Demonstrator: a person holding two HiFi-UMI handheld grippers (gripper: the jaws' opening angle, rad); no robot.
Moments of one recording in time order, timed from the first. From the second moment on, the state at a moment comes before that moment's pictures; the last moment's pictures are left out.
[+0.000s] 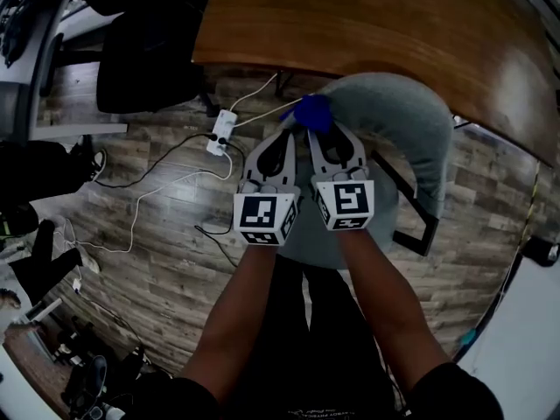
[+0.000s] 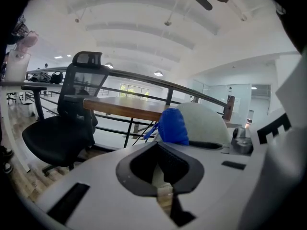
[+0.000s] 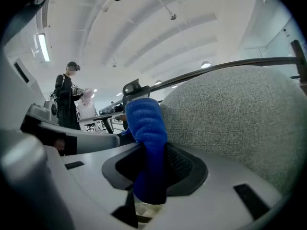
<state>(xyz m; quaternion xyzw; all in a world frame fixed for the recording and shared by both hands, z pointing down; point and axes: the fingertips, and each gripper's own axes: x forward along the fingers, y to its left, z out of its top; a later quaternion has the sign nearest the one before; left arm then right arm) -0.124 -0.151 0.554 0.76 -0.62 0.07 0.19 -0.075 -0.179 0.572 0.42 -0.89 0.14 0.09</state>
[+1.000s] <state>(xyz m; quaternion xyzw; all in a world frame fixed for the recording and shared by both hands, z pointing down) -0.028 -0.174 0.562 0.82 -0.54 0.10 0.18 0.028 -0.214 0.573 0.53 -0.84 0.13 0.06</state>
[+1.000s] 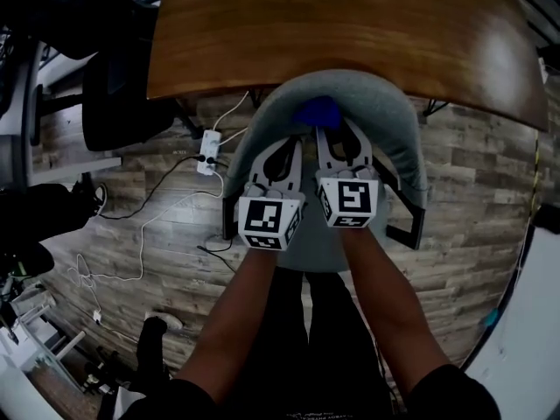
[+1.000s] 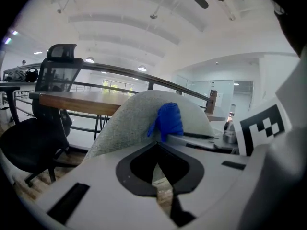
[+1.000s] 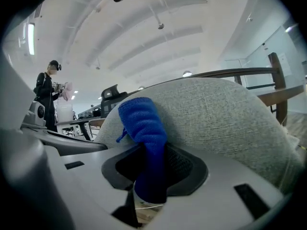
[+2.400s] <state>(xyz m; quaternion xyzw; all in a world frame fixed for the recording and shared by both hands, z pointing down) 0.055 -0.157 0.567 0.85 -0.48 0.10 0.20 0.127 -0.166 0.583 0.60 -0.78 0.14 0.08</state>
